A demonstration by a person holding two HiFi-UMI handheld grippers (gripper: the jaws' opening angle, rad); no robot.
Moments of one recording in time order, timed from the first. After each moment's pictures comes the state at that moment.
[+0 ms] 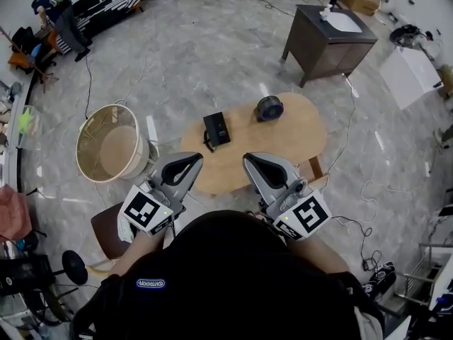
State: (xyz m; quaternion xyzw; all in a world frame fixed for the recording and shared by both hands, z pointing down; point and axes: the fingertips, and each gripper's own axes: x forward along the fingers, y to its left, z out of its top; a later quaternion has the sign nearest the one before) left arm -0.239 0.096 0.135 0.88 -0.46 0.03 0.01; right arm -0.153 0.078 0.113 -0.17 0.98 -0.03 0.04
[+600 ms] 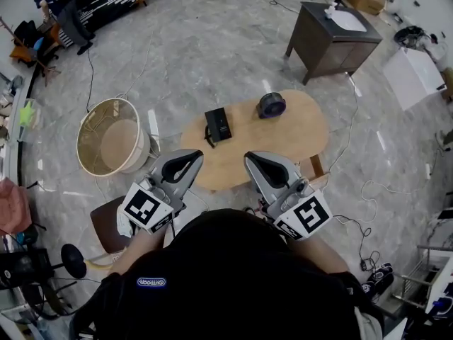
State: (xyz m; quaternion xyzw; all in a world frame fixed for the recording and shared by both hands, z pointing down) left arm -0.239 0.094 0.142 0.88 -0.48 0.04 0.02; right arm -0.150 0.077 0.119 -0.17 0.98 -0.03 0.04
